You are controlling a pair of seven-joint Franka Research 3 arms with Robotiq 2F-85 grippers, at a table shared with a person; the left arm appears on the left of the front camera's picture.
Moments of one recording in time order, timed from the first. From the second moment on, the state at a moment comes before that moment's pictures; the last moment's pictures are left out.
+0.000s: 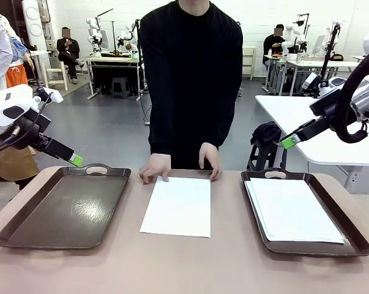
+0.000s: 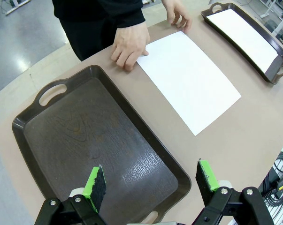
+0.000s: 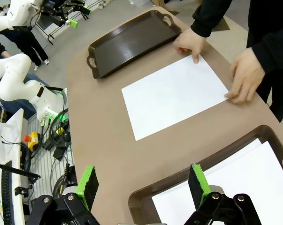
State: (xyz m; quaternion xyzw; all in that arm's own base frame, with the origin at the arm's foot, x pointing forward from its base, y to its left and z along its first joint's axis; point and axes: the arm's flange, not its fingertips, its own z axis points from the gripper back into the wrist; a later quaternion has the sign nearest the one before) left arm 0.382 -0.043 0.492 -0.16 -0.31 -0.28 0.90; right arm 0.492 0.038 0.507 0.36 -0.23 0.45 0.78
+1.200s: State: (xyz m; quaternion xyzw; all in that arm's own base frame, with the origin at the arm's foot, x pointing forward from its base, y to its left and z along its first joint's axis) left arm 0.382 -0.043 0.492 -0.16 -0.31 -0.28 0.90; right arm 0.492 0.038 0.507 0.36 -0.23 0.45 0.78
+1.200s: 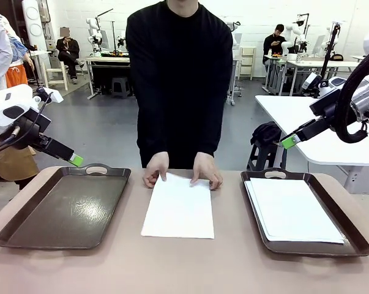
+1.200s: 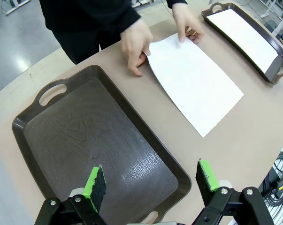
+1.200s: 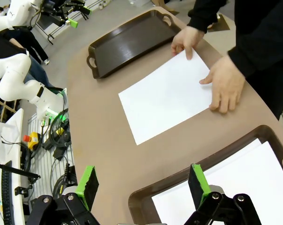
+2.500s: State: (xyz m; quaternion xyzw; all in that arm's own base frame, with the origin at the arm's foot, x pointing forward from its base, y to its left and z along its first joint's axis) left arm 0.382 -0.043 0.492 -0.16 -0.31 -0.28 0.90; right arm 0.492 0.038 0.507 0.36 -0.23 0.45 0.78
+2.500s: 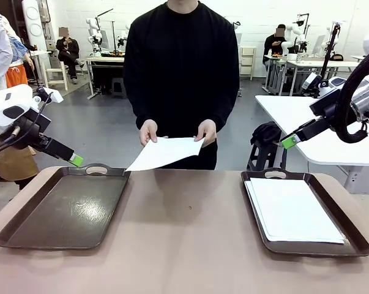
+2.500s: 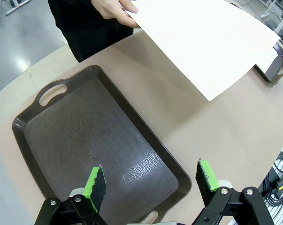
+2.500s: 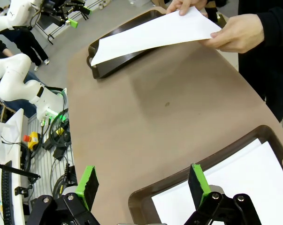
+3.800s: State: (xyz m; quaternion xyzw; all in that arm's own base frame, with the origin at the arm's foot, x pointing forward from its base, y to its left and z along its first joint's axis) left arm 0.382 -0.043 0.492 -0.16 -0.31 -0.28 0.90; right arm 0.492 0.038 0.507 0.36 -0.23 0.45 0.78
